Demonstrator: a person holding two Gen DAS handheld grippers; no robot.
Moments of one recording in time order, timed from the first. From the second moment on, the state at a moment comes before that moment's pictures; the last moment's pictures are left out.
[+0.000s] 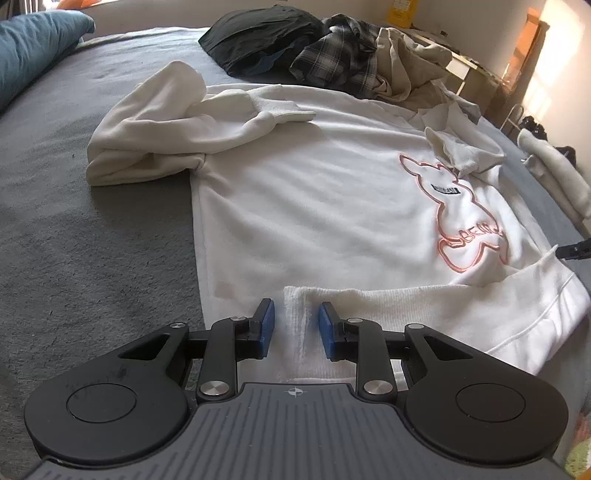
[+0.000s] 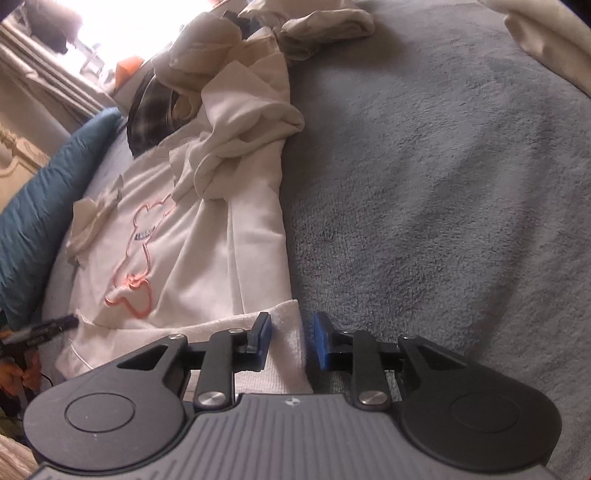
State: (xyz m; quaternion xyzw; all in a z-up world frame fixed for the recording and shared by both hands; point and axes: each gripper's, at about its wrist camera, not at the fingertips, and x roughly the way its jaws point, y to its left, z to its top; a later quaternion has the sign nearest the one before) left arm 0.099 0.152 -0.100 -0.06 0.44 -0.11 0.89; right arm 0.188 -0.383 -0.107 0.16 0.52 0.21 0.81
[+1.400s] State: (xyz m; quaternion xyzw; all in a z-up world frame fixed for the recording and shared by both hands) left arm -0.005 0.129 -0.036 0.04 0.33 -0.14 0.93; right arm 0.143 -0.363 -0.066 0.08 0.43 0.24 0.86
